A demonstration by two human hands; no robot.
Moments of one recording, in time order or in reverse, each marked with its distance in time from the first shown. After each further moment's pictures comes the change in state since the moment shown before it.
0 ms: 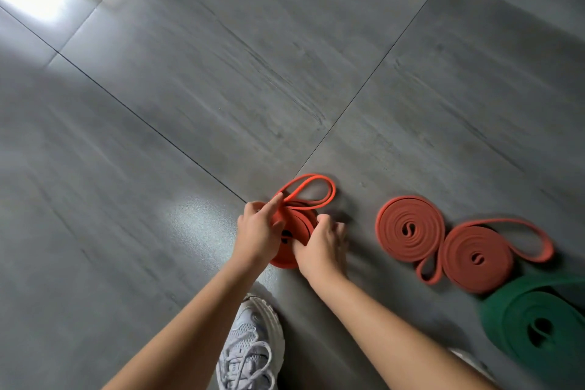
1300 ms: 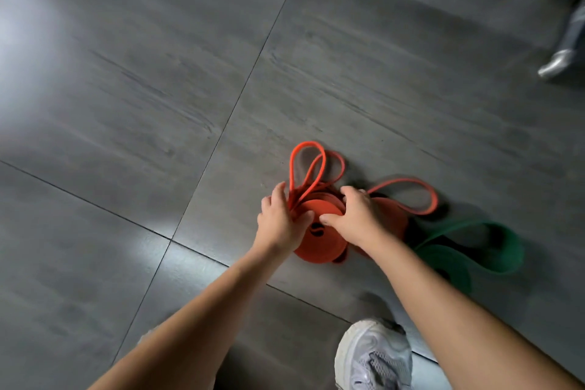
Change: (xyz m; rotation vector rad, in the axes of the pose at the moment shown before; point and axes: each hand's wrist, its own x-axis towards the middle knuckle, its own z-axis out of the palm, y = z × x) left_hand -0.025 0.154 0.105 0.000 -0.238 0.039; right_hand 0.054 0.120 -0.166 -0.101 0.048 0.018
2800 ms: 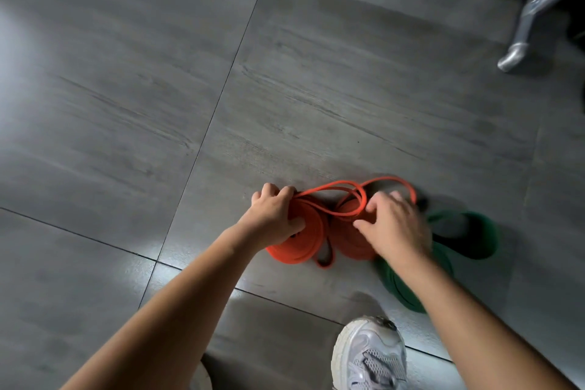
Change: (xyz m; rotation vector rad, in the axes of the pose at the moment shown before) left_hand 0.033 0.017 -0.014 0.539 -0.206 0.335; right_hand -0.020 0.056 -0.028 -0.271 0.354 0.071
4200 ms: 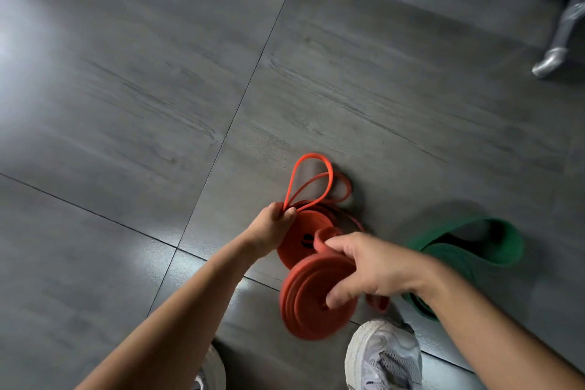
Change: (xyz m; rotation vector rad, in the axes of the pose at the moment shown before) left_hand -0.031 -0.027 0.004 -0.661 0.017 -0.172; right_hand -0.041 -0.050 -0.040 0.696 -1.083 -0.439
